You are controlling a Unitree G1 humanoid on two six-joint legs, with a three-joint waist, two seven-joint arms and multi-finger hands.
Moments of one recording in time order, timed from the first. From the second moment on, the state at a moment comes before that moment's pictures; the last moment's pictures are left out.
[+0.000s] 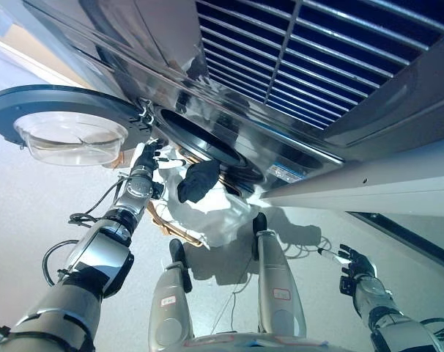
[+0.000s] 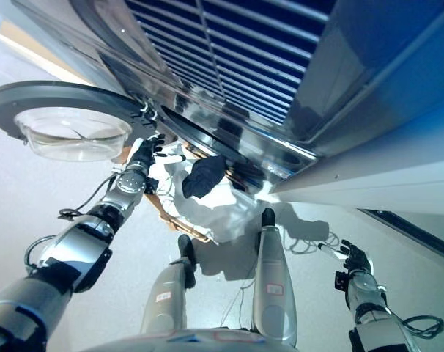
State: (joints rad) left arm -0.87 0.39 -0.49 1.23 -0.24 -0.13 0.22; right arm -0.23 -0.47 0.14 1.25 0.49 -0.17 -0.12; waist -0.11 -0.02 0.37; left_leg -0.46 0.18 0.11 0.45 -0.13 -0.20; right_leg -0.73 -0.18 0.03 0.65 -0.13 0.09
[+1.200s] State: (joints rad) left arm -0.91 0.41 -0.46 1.39 -0.19 -0.09 0.29; right arm -0.25 -0.46 0.18 1.26 0.61 -0.20 -0.17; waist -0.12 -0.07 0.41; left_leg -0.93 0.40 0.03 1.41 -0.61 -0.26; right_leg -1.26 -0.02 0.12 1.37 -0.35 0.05
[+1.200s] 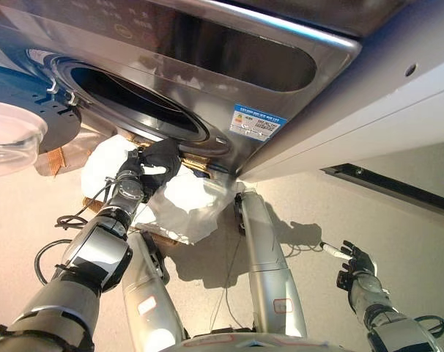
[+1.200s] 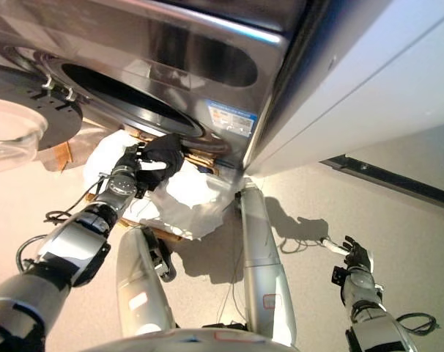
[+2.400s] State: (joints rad) left arm -0.97 0.51 -0.43 1.40 -0.22 -0.09 0.27; right arm -0.25 -0.47 0.17 1.26 0.62 -0.19 -0.17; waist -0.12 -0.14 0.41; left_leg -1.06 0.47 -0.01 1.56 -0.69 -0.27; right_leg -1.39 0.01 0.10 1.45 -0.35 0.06
